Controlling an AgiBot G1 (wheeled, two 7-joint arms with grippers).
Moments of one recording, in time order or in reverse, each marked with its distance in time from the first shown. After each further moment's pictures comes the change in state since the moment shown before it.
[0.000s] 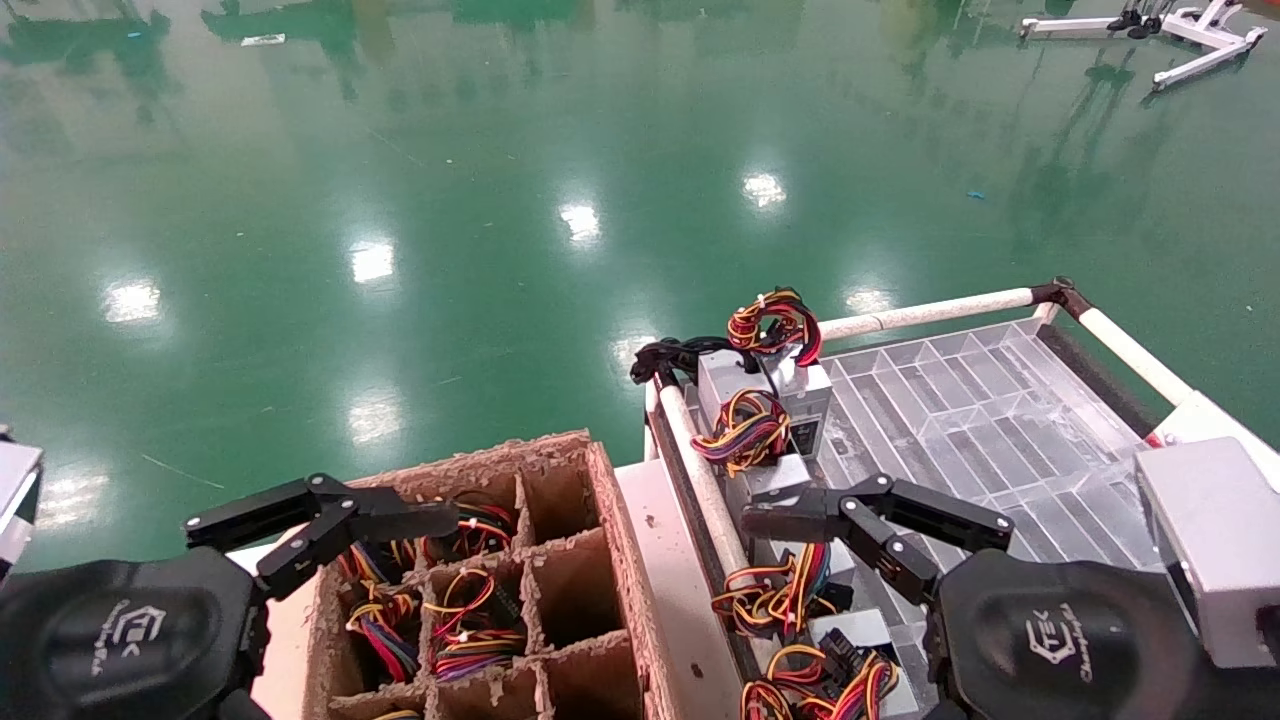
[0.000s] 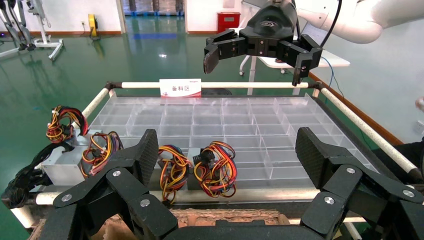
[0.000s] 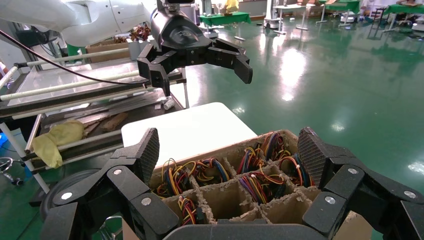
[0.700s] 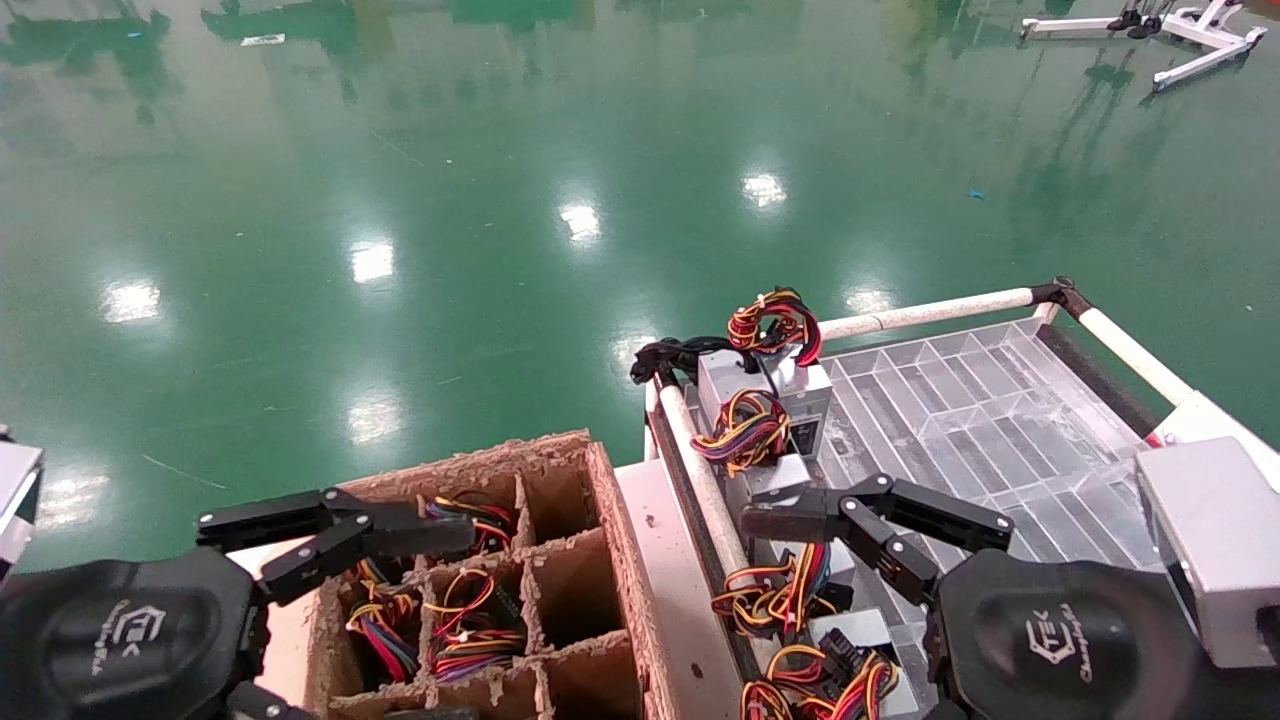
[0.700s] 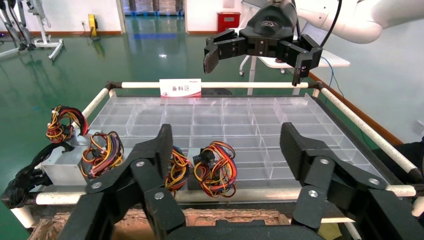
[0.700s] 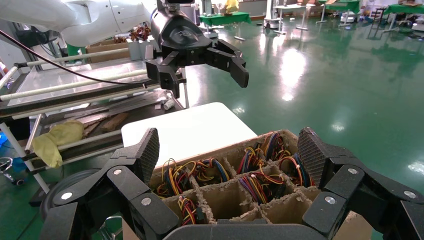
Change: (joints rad) left arm 0.000 0.000 0.000 0.000 0.000 0.000 0.000; right arm 0.001 -0.002 -0.003 -0.001 -0.007 0.005 0.000
